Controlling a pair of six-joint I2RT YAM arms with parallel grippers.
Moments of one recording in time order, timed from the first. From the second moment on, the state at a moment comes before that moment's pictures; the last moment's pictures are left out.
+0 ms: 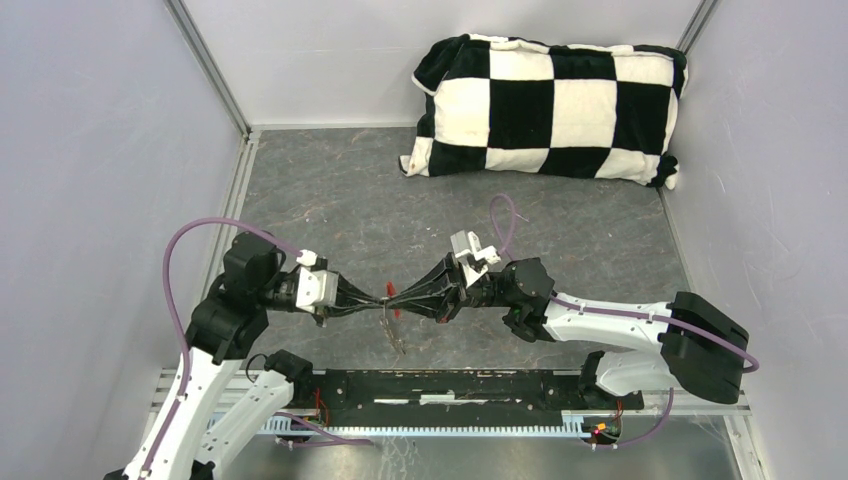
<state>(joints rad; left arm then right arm) -0.40 0.61 0.91 -0.68 1.16 0.54 1.09 1.29 0.61 1.13 -0.56 0.37</state>
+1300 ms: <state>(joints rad) -0.40 0.63 0.91 -0.72 1.15 0.51 1.04 1.25 0.57 1.14 -0.59 0.41</state>
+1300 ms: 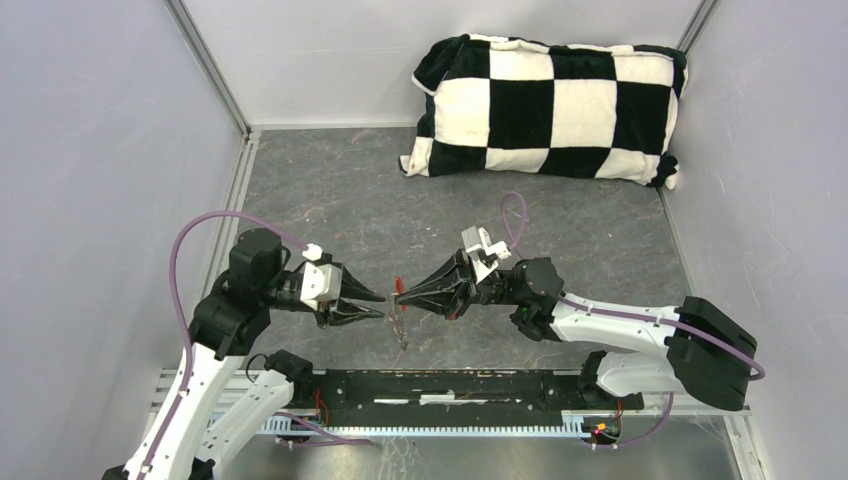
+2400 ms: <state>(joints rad) -0.40 0.65 0.89 -0.57 1.18 0.36 1.04 1.29 0.57 1.17 -0.60 0.43</state>
